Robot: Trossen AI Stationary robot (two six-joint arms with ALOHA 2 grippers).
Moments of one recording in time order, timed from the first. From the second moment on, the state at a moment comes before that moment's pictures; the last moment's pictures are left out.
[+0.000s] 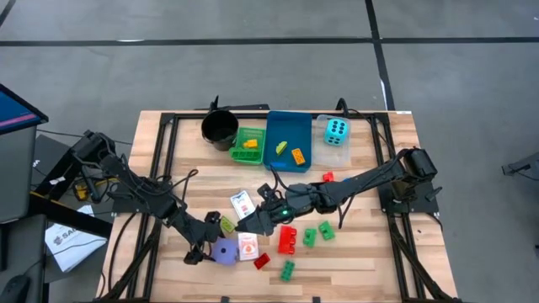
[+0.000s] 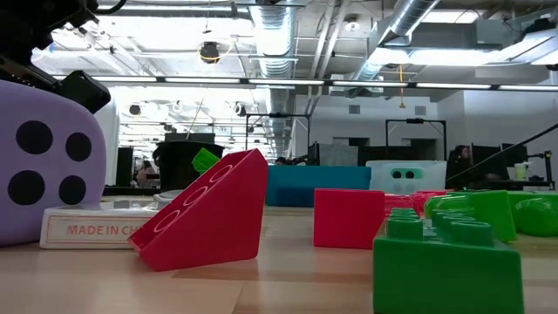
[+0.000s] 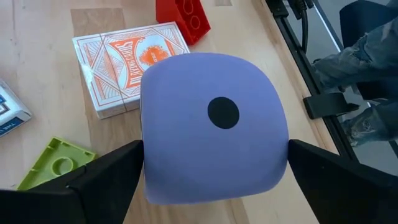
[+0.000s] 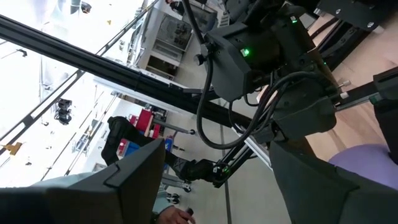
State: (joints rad) left arm -0.63 1.29 0.53 -0.02 -0.05 -0.40; right arm 0.29 1.83 1.35 0.40 -0.03 1.15
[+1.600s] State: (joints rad) left arm -0.65 1.41 0.53 0.10 0.03 -0.49; right arm 0.29 1.83 1.35 0.40 -0.03 1.16
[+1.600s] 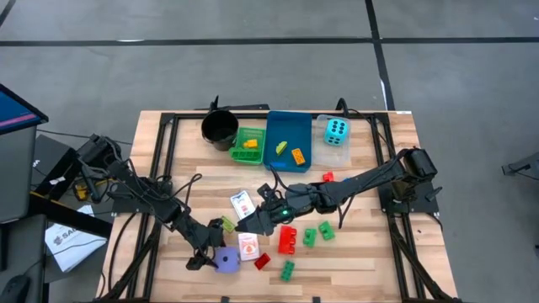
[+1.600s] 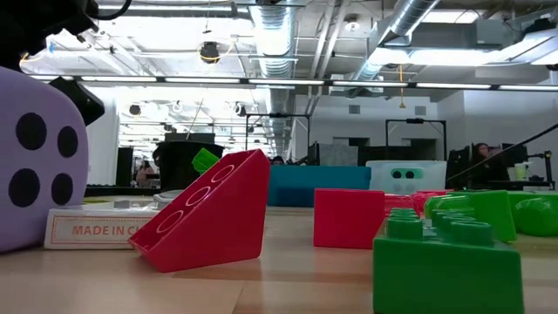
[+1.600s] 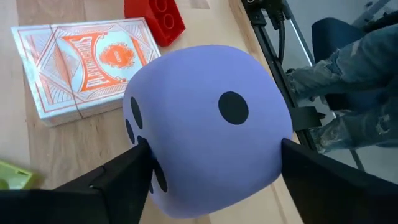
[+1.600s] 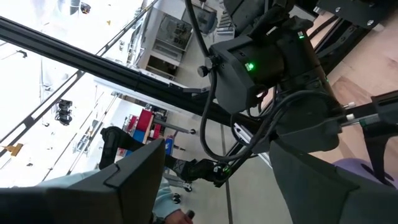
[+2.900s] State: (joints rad) left arm -0.49 0.84 0.52 -0.04 -0.14 -0.62; right arm 0.23 1.70 1.64 -0.10 0.03 0.84
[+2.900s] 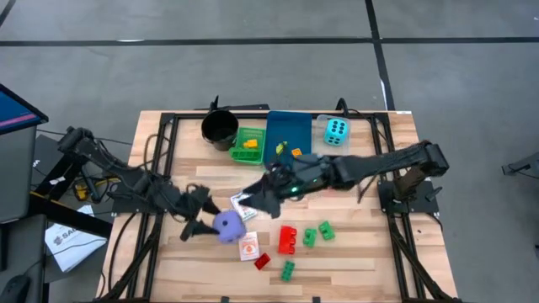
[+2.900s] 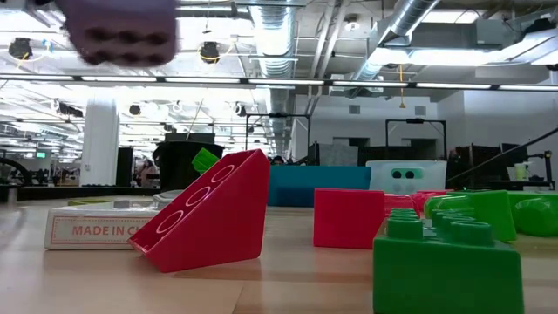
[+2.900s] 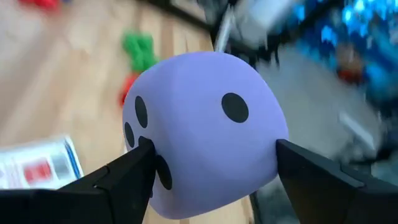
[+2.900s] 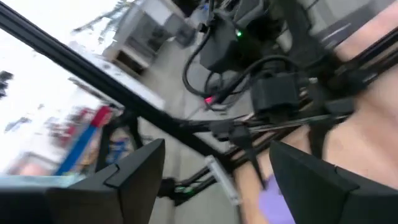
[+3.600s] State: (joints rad) left arm -0.03 1.00 0.53 0.59 -0.15 -0.68; right arm 0.31 1.43 1.80 -0.32 0.60 0.33
